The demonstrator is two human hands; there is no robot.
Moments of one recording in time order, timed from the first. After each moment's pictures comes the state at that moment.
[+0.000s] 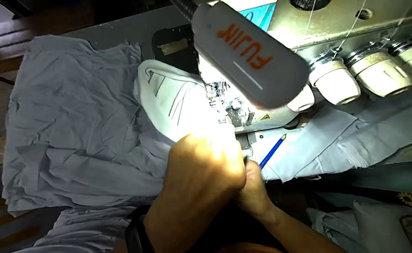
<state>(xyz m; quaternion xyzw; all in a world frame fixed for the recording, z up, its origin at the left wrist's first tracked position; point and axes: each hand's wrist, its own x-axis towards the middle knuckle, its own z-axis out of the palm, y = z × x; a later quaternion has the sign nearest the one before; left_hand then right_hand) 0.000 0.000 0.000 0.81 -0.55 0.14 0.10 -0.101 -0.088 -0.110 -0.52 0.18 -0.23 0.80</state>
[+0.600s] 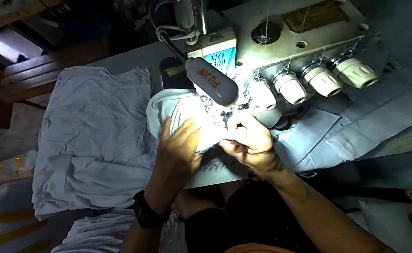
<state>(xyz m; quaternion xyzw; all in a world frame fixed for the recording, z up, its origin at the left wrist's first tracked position) 0.036 0.035 -0.042 0.81 -0.52 0.14 0.24 -0.056 -0.151 -0.090 -0.81 -0.09 -0.38 0.44</state>
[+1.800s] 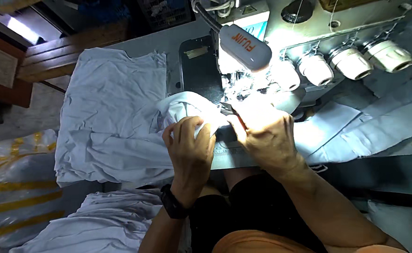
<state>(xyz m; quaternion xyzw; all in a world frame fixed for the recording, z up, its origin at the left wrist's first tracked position) -0.009 0.038 -0.053 0.85 -0.37 0.28 0.24 -0.062 -0.120 -0.040 -0.93 0.05 -0.31 0.17</state>
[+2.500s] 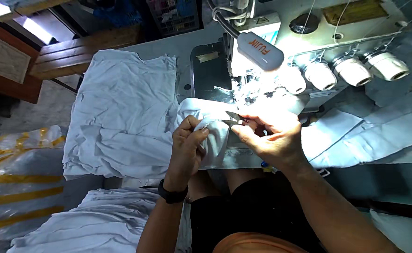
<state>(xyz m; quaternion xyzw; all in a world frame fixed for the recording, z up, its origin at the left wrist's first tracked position) 0.004 0.053 -0.049 0.52 -0.18 -0.19 0.81 -0.065 -0.131 -0.047 -0.80 -0.07 -0.33 0.49</state>
